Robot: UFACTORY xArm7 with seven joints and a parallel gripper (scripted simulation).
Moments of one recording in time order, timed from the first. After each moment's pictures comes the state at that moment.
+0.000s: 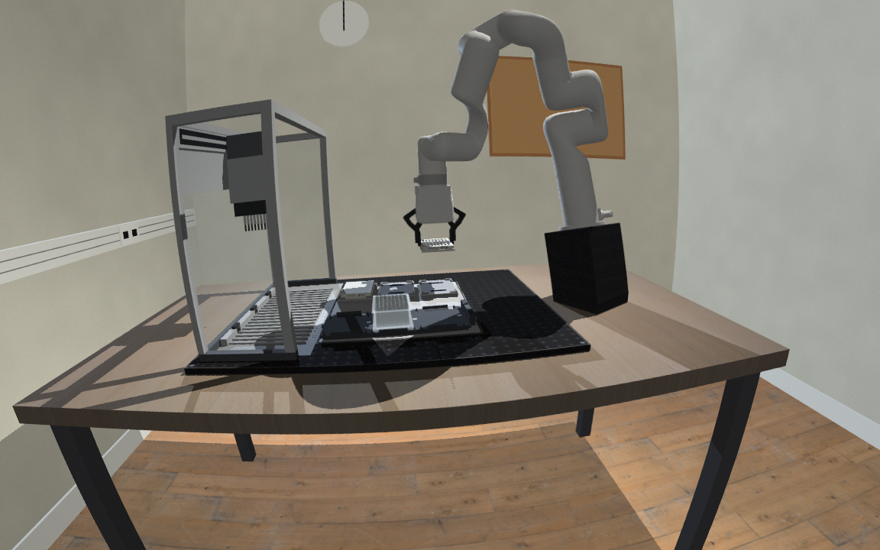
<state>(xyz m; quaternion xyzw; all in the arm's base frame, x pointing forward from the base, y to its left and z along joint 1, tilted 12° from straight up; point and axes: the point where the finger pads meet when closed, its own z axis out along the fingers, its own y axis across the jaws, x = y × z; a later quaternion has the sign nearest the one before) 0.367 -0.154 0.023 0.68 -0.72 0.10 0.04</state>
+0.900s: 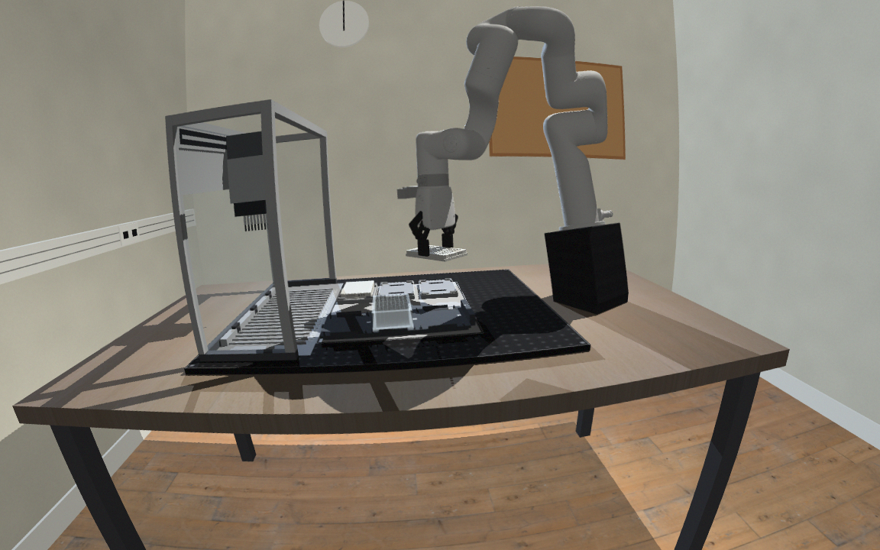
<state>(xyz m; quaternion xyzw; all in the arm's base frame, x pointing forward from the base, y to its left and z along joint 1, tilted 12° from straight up) 0.386 -0.044 0.003 0.90 -0.43 0.08 0.07</state>
